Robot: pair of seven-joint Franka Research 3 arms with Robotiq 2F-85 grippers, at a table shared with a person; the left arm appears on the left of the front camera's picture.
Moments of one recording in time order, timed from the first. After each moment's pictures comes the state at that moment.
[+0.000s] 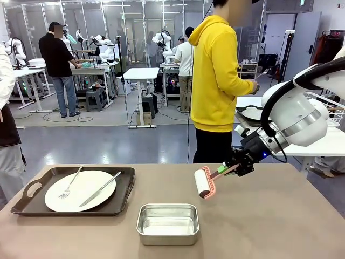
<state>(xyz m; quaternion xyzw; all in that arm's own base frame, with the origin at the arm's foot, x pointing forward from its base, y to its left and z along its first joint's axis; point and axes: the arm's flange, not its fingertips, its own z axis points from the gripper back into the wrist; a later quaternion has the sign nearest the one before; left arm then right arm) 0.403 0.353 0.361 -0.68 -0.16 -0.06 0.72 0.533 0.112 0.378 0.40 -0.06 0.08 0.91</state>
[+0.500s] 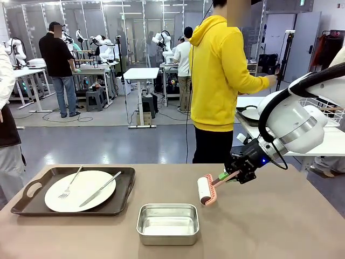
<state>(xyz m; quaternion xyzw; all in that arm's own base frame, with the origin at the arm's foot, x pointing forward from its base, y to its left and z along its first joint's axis) 0.403 0.353 0.361 -0.68 -0.16 -0.06 0.72 0.529 0.111 0.358 0.38 -0.04 0.02 0.92</state>
